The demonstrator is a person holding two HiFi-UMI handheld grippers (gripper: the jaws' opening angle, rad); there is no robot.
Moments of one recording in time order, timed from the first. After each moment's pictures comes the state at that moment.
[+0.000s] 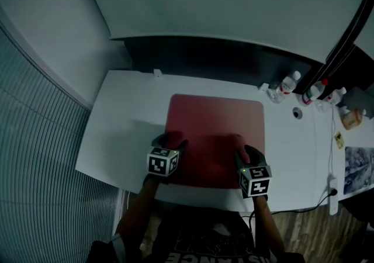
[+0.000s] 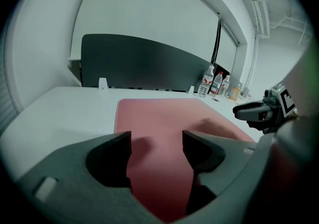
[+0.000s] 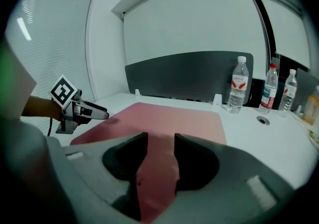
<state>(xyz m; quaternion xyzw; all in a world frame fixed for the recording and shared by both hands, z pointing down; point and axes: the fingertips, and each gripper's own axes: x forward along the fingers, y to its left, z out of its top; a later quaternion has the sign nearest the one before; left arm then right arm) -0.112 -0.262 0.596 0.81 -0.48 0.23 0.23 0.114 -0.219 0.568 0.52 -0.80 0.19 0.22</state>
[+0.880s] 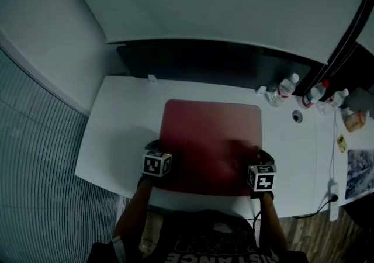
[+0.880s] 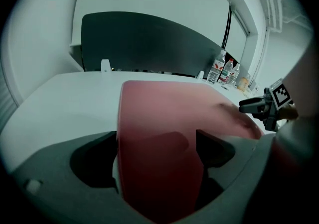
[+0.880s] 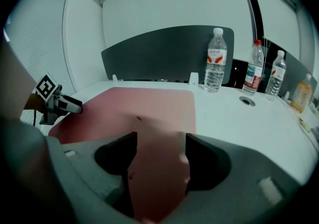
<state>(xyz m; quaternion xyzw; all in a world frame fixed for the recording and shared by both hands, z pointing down) -0.124 -0.272 0.647 0.78 -0.48 0.30 0.27 0.204 -0.238 0.640 0.57 -0.73 0.26 0.27</state>
